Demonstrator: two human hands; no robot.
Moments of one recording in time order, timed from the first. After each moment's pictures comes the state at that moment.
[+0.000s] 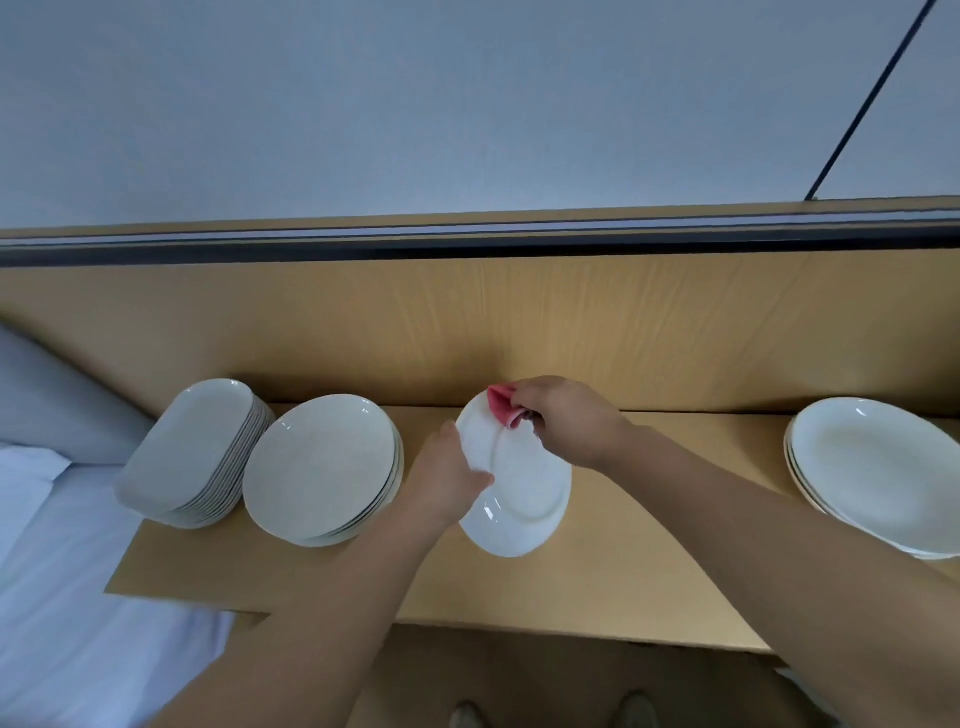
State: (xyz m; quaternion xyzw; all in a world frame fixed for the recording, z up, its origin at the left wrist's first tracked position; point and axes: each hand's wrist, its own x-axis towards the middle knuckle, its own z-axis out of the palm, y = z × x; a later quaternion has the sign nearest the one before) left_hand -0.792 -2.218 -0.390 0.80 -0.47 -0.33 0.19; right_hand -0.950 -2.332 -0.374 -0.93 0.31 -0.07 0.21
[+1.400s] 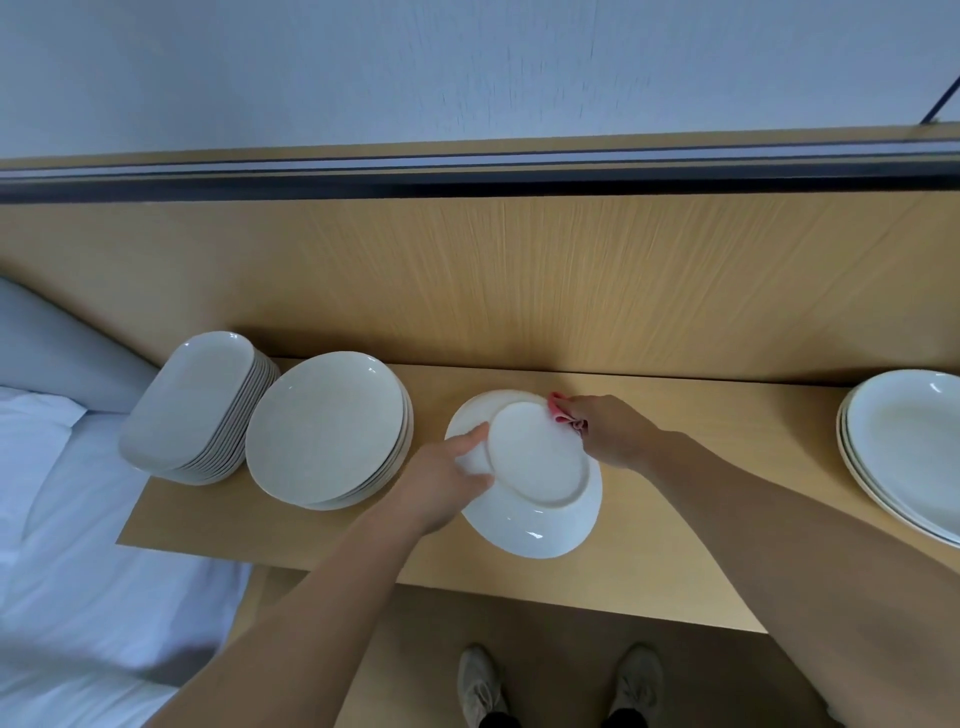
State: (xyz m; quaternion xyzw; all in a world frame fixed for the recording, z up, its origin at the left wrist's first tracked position) left_hand -0.779 -2.187 -0.411 0.76 -0.41 -0.46 0.21; right_hand -0.971 -2.348 -0.482 -0.86 0.39 0.05 0.32
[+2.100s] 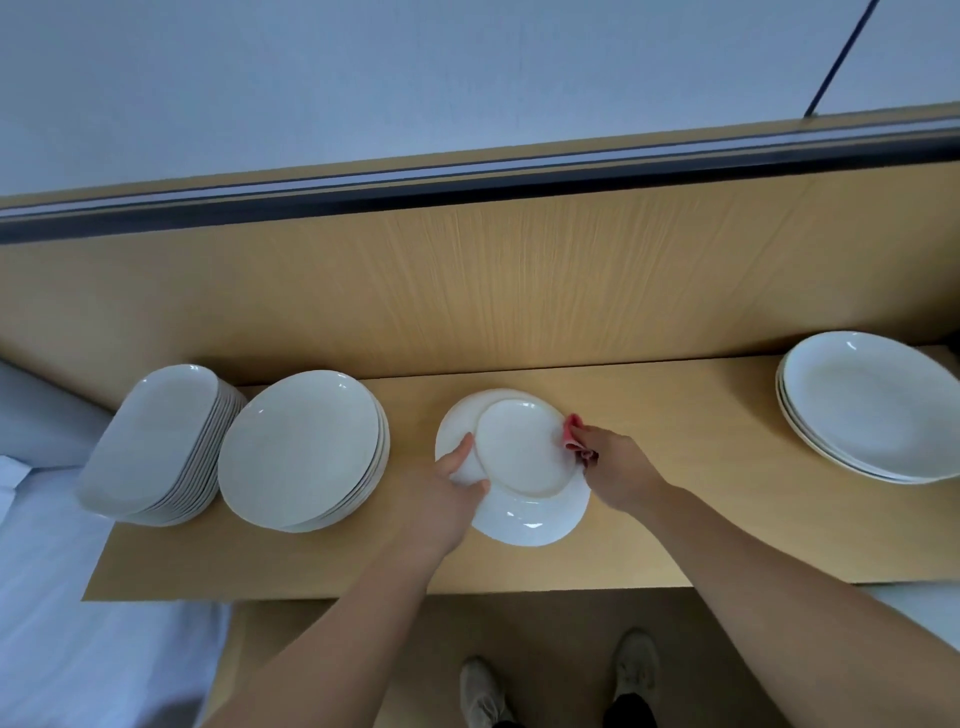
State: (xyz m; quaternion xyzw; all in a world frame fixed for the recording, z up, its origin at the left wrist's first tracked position) left_hand -0.805 -2.174 -0.425 0.78 -0.36 -0.45 0.25; right_hand -1.014 -2.279 -0.493 -0.72 0.54 -0.11 0.43
